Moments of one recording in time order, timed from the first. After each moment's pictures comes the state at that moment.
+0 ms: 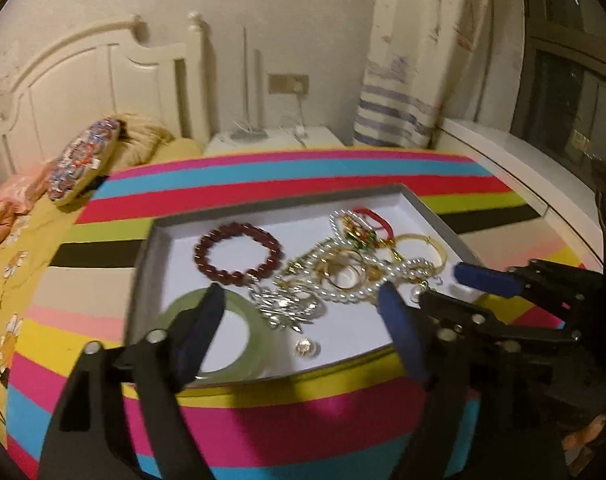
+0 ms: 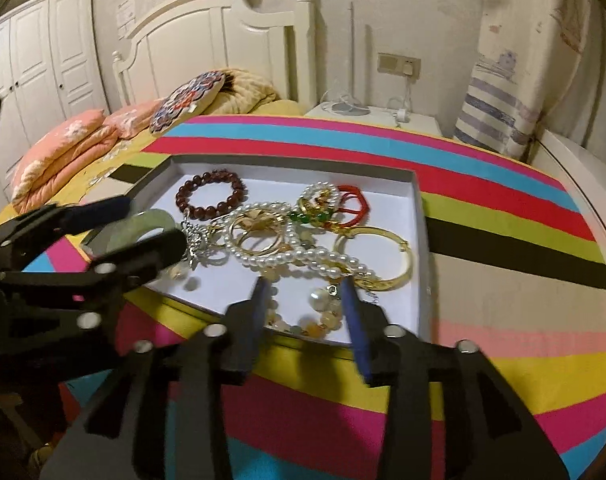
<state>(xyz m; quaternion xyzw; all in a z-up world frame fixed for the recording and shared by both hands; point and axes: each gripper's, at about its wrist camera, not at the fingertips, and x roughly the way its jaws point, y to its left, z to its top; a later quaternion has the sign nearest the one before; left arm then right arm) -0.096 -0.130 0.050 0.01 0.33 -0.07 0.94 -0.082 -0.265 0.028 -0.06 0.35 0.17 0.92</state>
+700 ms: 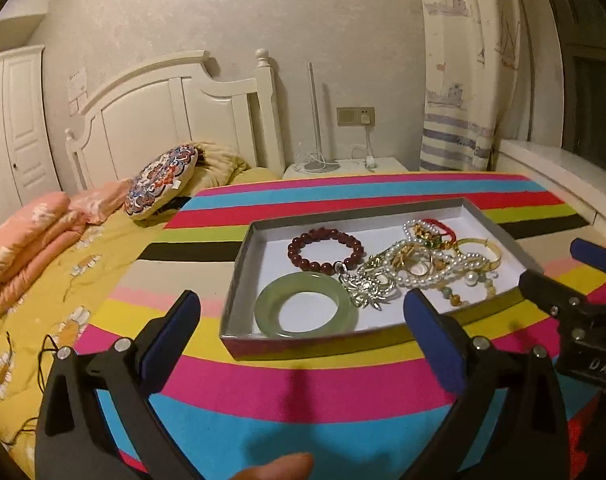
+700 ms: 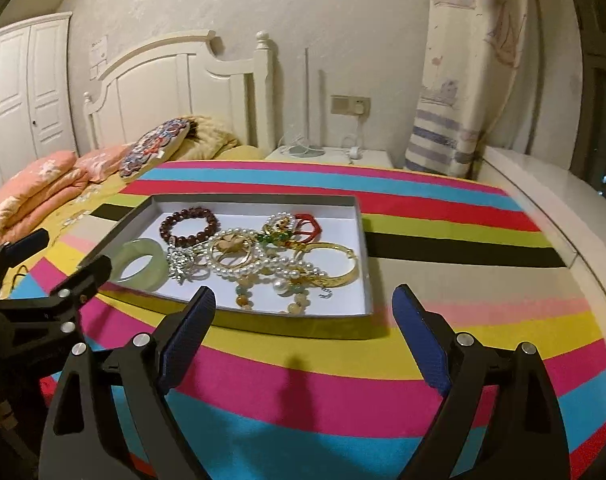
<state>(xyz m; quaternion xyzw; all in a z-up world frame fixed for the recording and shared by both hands) -0.150 -0.109 0.053 0.04 0.27 0.06 0.96 -0.127 -0.280 0.041 -0.04 0.28 0.09 0.96</state>
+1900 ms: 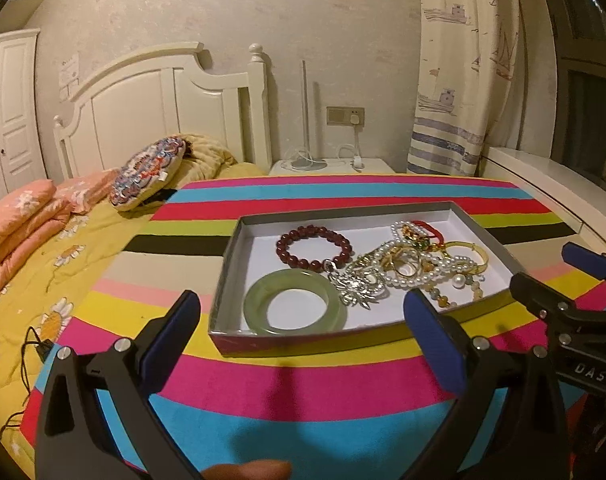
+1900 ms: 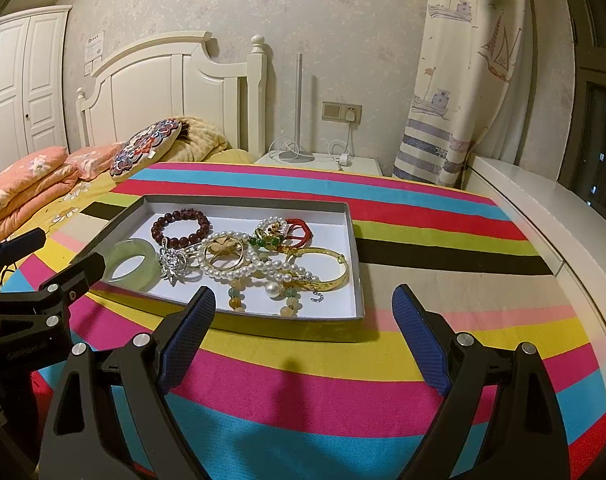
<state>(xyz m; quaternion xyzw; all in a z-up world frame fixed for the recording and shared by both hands) -0.148 -0.101 0.050 0.01 0.28 0.02 0.96 -0.130 -0.278 0.042 -0.06 0.27 0.08 0.96</state>
